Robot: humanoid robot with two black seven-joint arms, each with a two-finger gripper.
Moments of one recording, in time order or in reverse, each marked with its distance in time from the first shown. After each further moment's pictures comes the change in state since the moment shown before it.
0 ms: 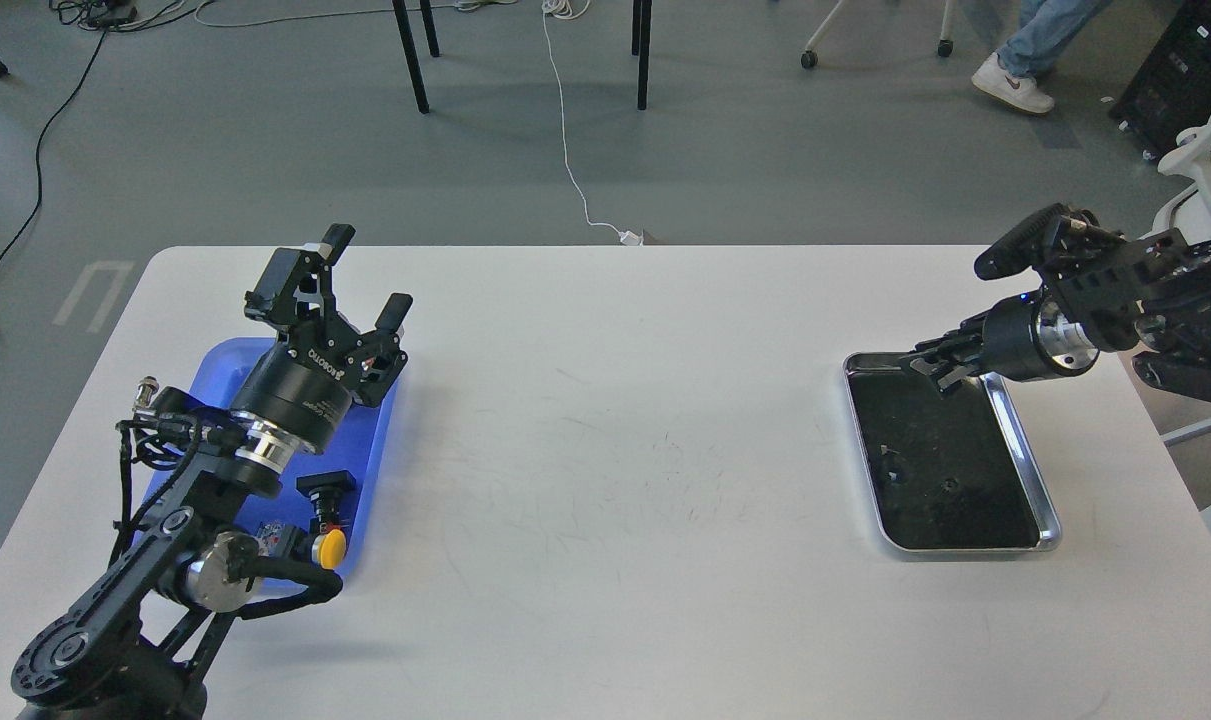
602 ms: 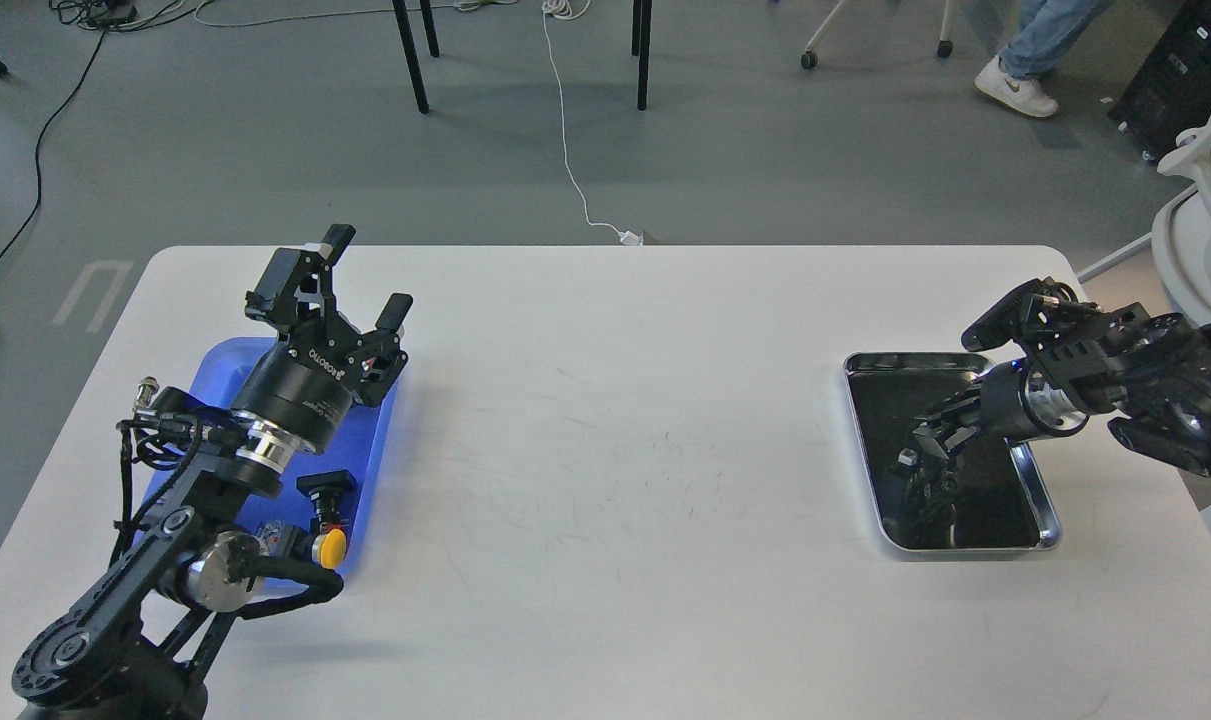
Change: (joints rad) left arm 0.000 -0.001 0.000 0.000 0.001 0.003 0.002; right arm -0.278 0.081 -0.030 -0.260 -0.002 0.000 0.000
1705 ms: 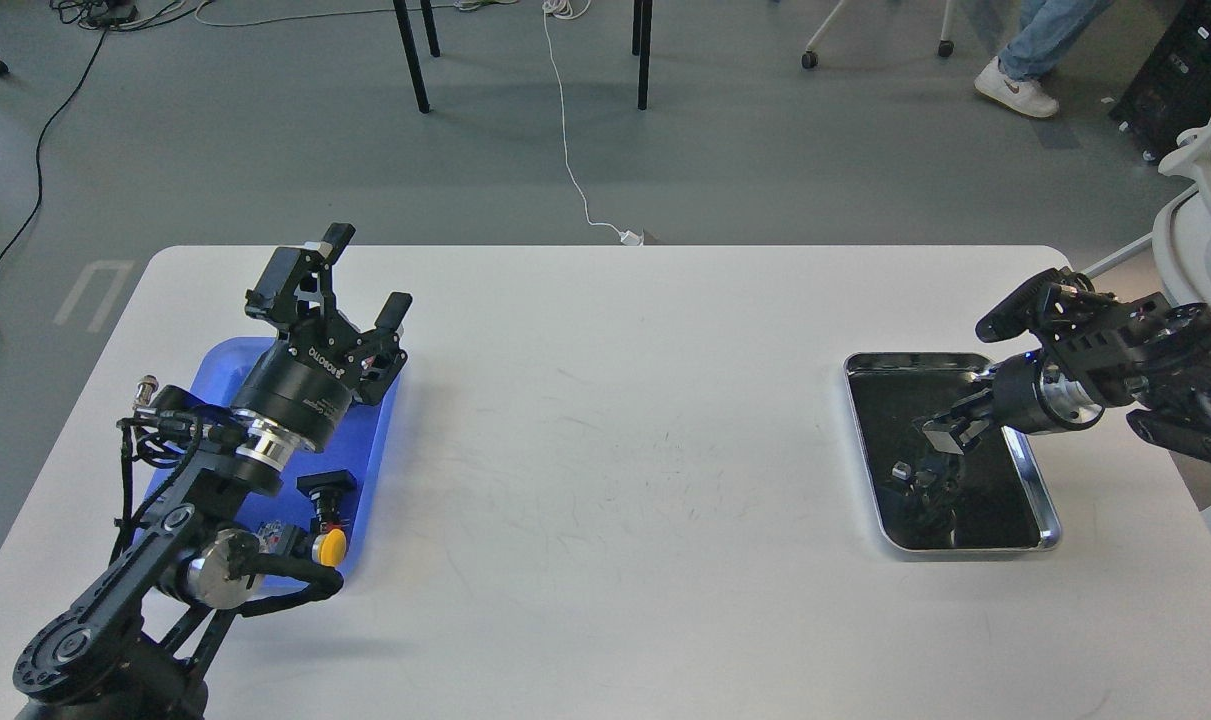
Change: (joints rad) left arm -0.008 0.000 0.000 0.011 0.000 -0.003 -0.001; right arm 0.037 -0.037 -0.006 0.052 -0.006 -0.010 0.000
